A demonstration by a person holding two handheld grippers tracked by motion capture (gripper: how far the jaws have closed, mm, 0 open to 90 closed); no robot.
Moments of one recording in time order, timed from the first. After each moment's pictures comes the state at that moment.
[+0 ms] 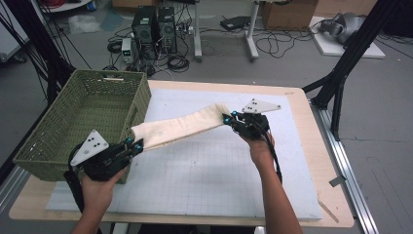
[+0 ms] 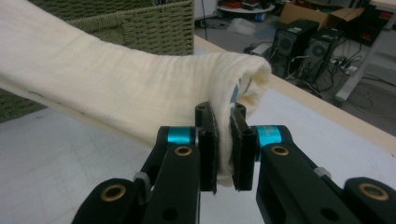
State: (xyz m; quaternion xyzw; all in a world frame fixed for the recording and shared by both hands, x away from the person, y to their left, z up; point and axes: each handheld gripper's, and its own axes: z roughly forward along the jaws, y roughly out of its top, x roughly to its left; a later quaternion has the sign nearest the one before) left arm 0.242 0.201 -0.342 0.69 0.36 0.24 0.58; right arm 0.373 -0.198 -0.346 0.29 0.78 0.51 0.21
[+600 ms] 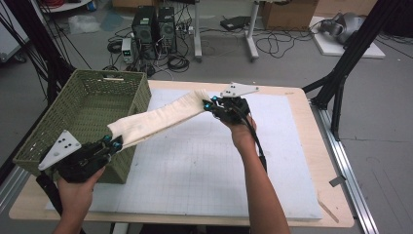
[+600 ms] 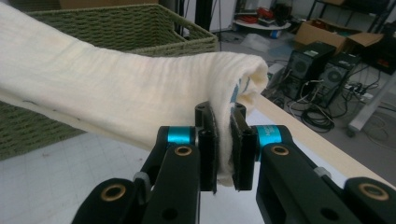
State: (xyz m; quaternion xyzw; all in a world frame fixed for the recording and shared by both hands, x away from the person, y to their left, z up) left arm 0.229 0.243 -0.328 0.66 0.38 0.28 0.59; right arm 0.400 -0.143 -0.316 0.24 0.79 0.52 0.21
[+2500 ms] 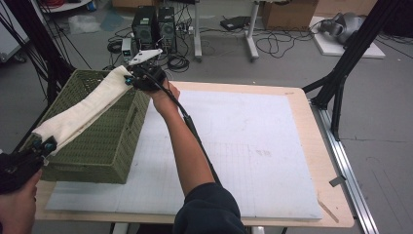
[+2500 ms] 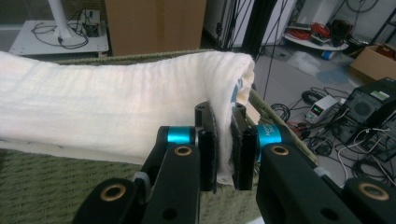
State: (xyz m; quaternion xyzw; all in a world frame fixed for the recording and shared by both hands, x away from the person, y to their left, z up) left arm 0.198 0.357 -0.325 0.59 0.49 0.36 0.53; right arm 0.481 0.078 -0.285 0.15 0.82 0.52 0.17
